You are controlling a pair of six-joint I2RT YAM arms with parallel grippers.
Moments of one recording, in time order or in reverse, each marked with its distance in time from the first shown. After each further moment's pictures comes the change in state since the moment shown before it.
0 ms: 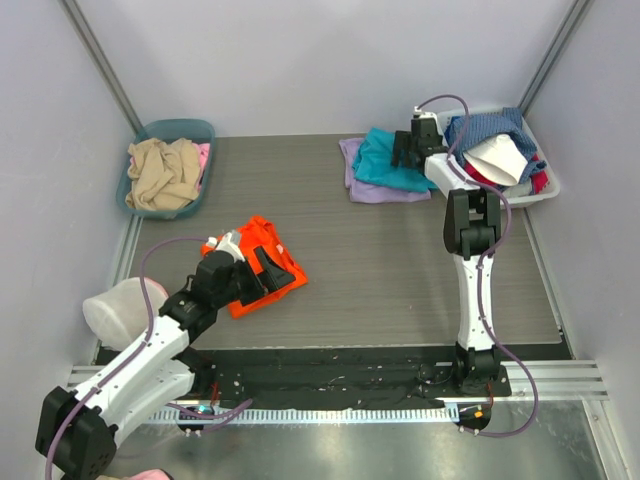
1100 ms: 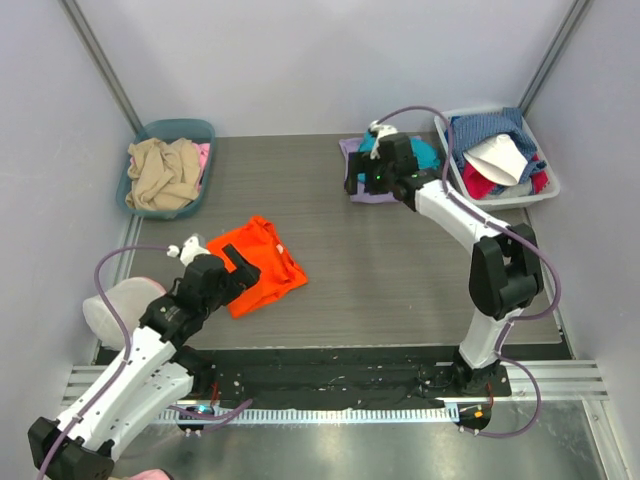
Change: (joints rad) left arm 0.000 -0.127 0.120 -0.364 -0.414 -0.039; right arm 0.258 -0.678 -0.593 -0.002 -0.184 0.088
